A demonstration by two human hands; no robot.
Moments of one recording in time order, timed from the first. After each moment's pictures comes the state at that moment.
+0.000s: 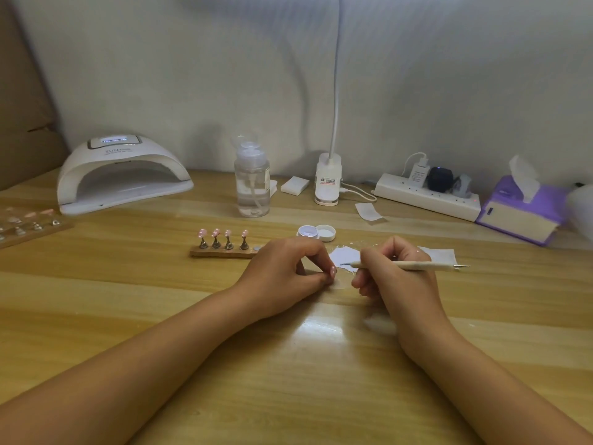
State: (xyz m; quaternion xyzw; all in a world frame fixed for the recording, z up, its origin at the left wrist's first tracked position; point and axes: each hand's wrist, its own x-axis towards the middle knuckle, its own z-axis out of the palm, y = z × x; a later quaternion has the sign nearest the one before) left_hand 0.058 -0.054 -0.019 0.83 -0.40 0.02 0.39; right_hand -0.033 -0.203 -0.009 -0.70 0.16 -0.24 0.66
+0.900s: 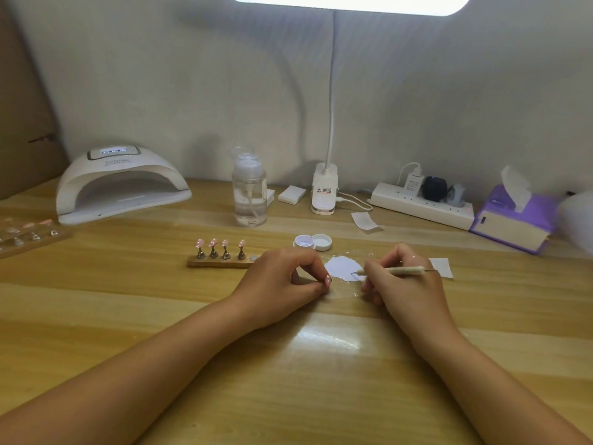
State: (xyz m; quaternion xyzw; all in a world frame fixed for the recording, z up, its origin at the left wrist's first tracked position) left_hand 0.059 -0.055 -0.020 0.82 -0.41 0.03 0.40; right_hand -0.027 -0.228 -0.016 -0.80 0.21 -0.24 0.50
